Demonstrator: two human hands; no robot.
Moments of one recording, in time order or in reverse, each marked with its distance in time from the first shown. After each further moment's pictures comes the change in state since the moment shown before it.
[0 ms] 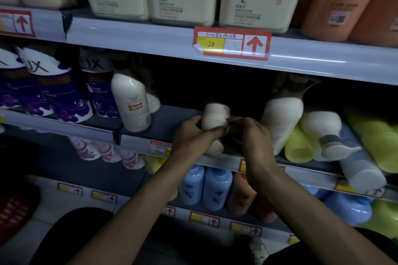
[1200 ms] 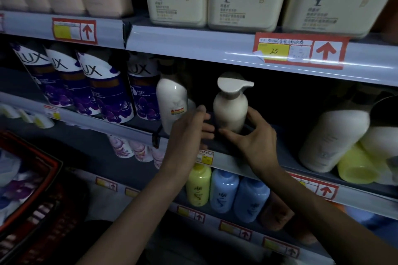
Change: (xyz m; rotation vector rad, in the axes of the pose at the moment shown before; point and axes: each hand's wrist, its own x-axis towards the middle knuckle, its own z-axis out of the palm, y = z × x) left_hand -0.020 0.004 -0.091 -0.332 0.164 -0.030; right_hand 0.035 0.034 0.067 -0.503 -0.080 -0.652
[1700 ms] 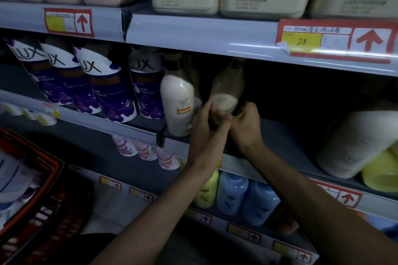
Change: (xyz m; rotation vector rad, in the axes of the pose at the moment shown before) left_hand 0.039 -0.044 0.024 0.106 0.020 0.236; right_hand 0.042 -0.007 0.064 0.156 -0.070 0.334
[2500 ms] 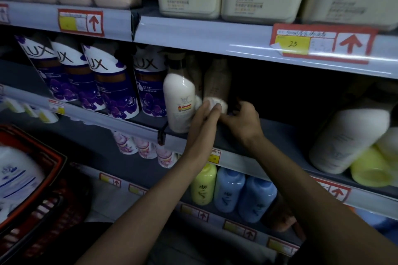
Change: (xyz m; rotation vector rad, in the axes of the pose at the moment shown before) left_hand 0.004 0.000 -0.008 -0.177 -0.032 -0.145; right_hand 0.002 -0.008 -0.011 -0.176 -0.108 -0.030
